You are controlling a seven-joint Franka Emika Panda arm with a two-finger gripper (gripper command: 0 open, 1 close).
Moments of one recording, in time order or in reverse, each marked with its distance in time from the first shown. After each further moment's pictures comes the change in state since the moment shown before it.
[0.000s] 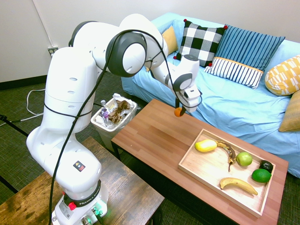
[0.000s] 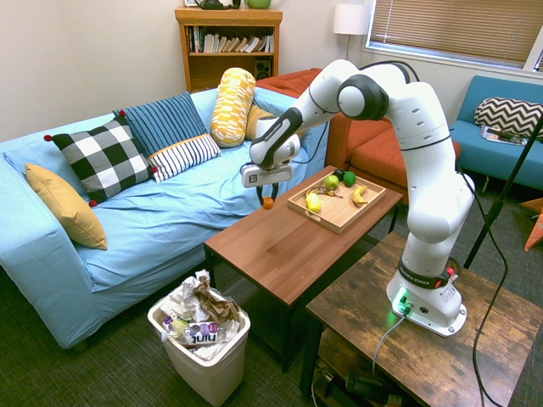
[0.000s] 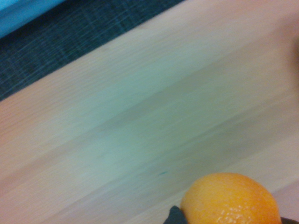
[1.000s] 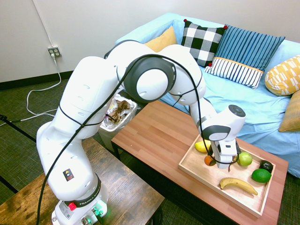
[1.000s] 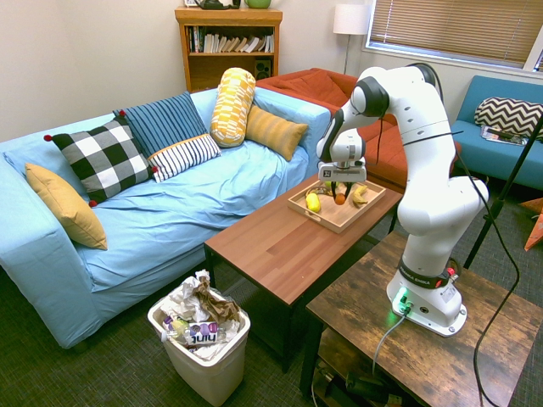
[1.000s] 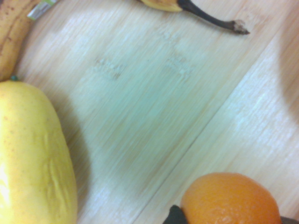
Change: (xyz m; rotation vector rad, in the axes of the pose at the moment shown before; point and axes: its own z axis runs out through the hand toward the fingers) arm 0.207 0.161 0.090 -0.077 0.006 0.400
